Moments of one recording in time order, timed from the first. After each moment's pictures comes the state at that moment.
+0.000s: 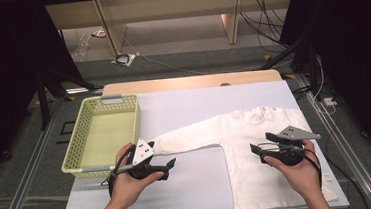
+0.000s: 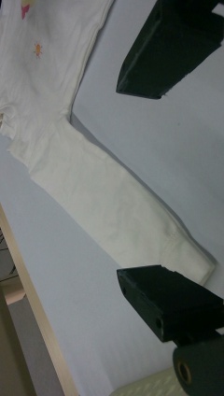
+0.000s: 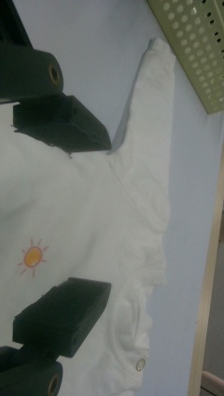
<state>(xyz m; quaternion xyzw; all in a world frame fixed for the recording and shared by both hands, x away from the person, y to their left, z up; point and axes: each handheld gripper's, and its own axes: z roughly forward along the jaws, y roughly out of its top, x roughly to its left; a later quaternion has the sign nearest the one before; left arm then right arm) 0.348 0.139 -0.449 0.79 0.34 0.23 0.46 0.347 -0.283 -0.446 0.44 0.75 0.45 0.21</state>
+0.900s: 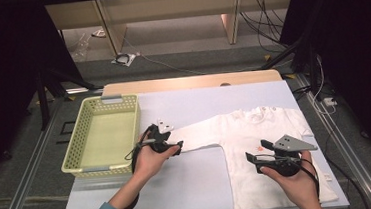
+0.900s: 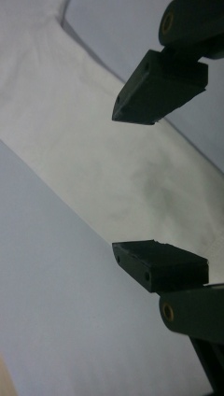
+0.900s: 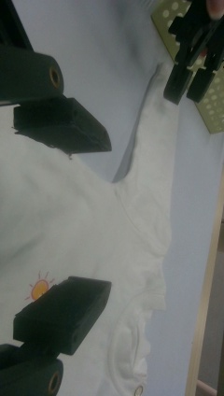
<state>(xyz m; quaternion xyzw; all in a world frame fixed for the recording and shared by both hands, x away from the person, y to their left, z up) 0.430 0.092 -0.471 0.83 0.42 0.19 0.33 0.325 -0.266 -0.447 0.42 0.76 0.46 0.22</state>
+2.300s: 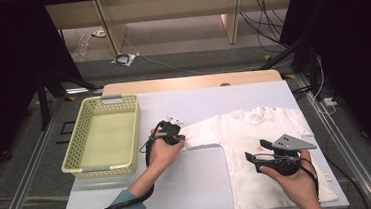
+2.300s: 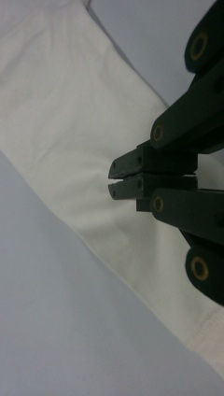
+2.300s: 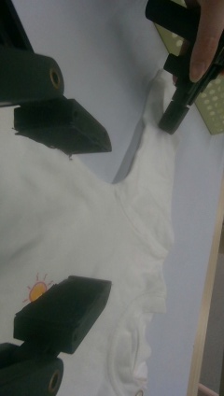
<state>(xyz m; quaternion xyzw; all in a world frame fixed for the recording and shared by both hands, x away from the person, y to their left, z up) 0.445 0.062 -0.470 0.81 0.46 0.16 0.33 0.328 -0.265 -0.448 0.42 0.76 0.46 0.21</state>
